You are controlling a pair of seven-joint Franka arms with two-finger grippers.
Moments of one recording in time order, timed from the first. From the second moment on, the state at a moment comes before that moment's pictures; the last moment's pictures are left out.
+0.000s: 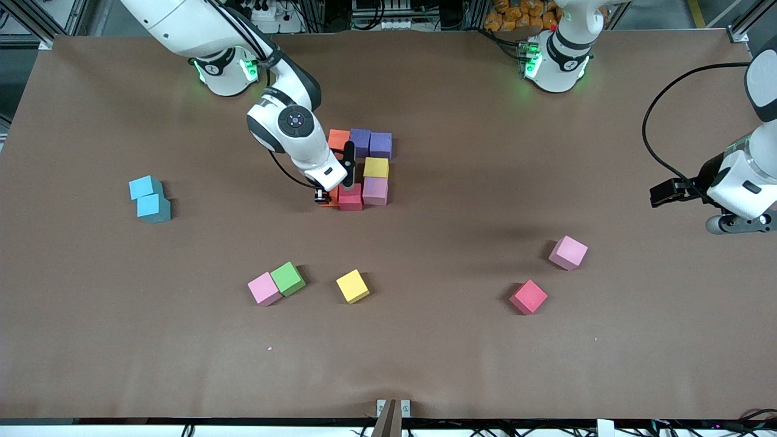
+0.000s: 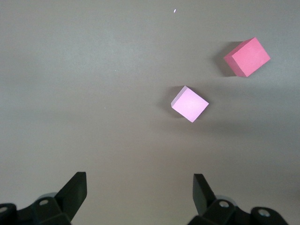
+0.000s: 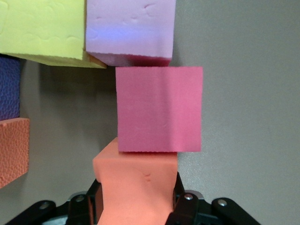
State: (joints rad) left arm 0.16 0.14 -0.19 -1.64 0.09 1.70 -0.10; right arm 0.11 0.43 0.55 -2.20 -0.38 2.53 -0.62
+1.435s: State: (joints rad) left arm 0.16 0.15 -0.19 -1.64 0.09 1.70 -0.10; right arm 0.11 0.44 0.55 -2.20 -0.37 2.53 -0.58
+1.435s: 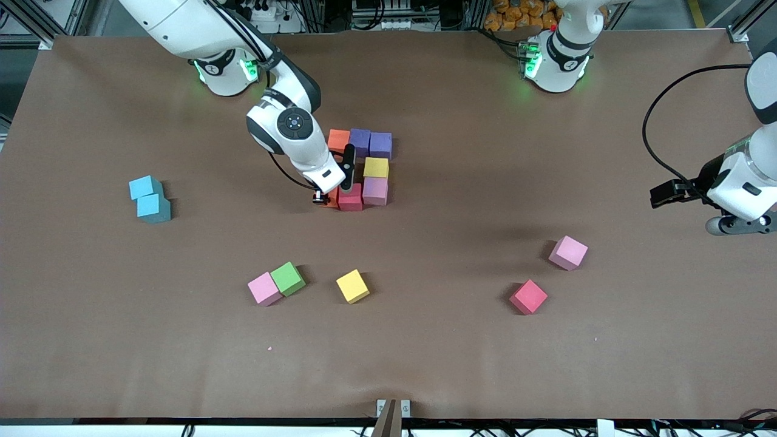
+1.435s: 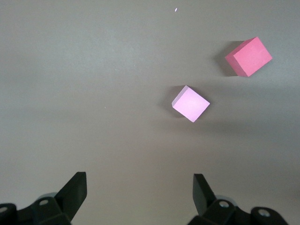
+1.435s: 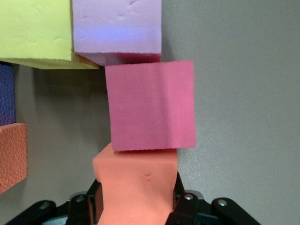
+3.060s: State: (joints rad) left arm 0.17 0.15 -0.19 -1.64 0.09 1.70 -0.10; right arm 0.07 0.33 0.53 -2.12 -0.36 2.40 -0.59
